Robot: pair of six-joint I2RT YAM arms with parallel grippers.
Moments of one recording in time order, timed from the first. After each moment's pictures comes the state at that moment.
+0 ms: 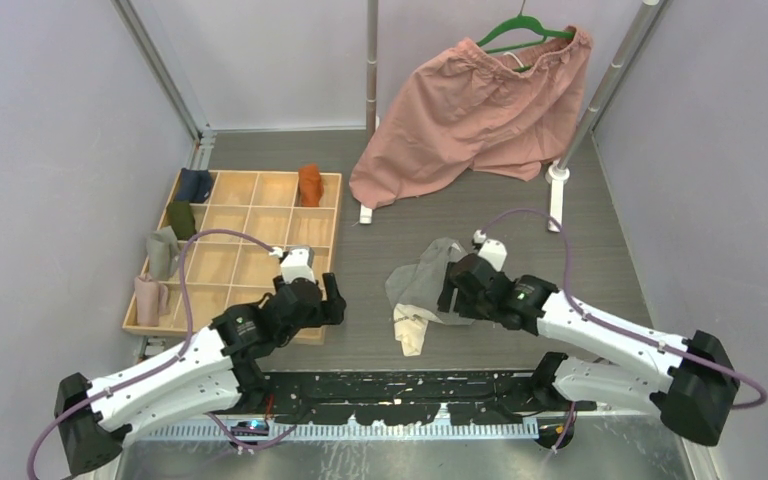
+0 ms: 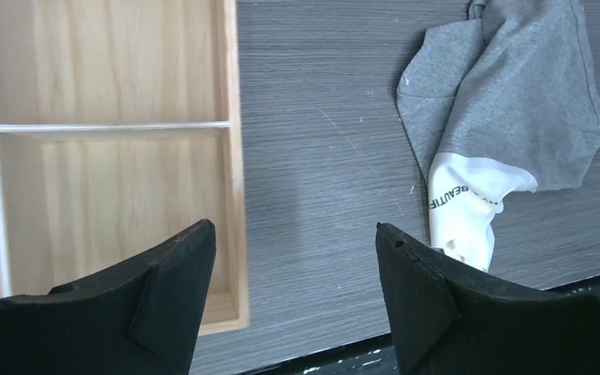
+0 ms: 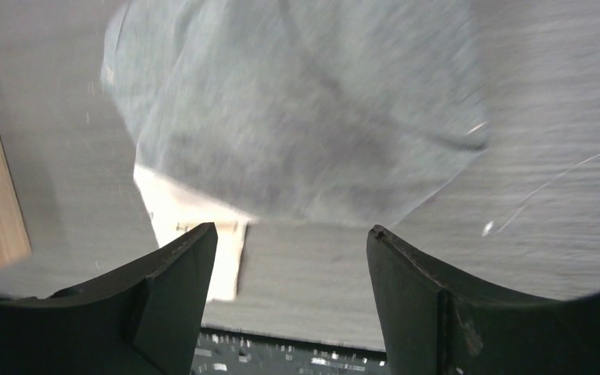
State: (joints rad) left arm -0.97 0.71 0.53 -0.58 -0.47 -0.81; right arm 0.92 1.04 0.66 -0.62 0.32 0.97
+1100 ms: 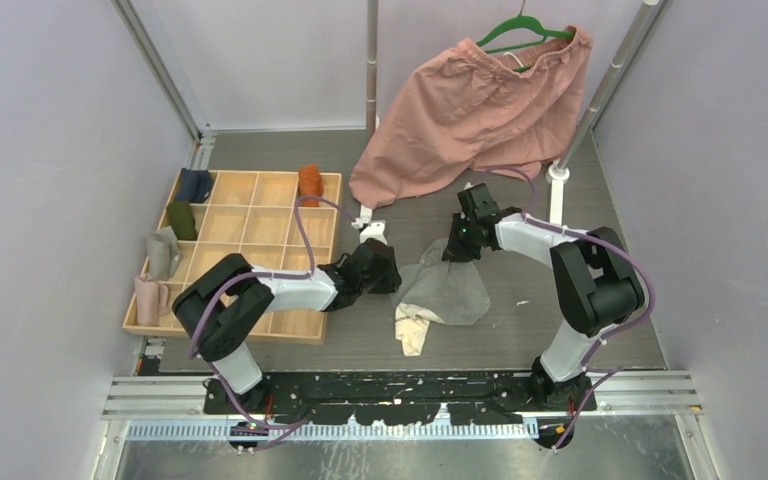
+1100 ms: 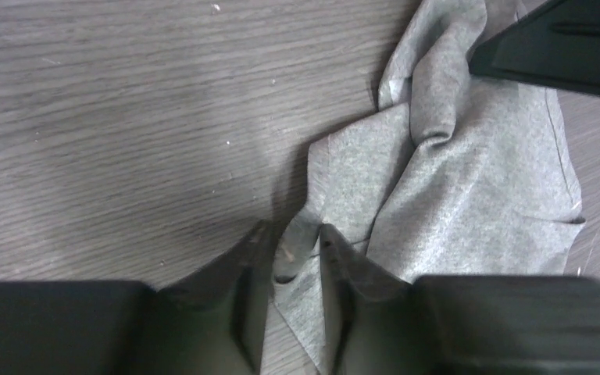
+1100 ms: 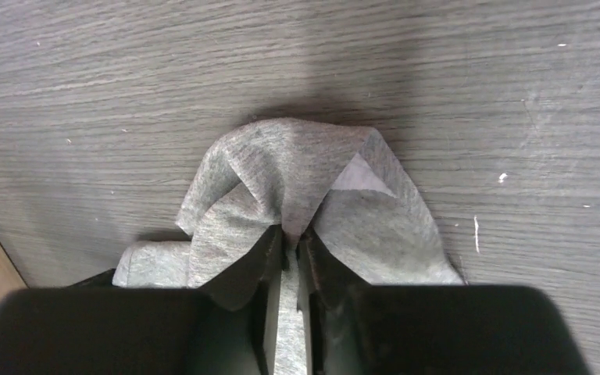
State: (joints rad) left arm -0.87 1.66 0.75 0.19 -0.19 -0.72; right arm 0.39 1.71 0.98 -0.33 -0.11 0.61
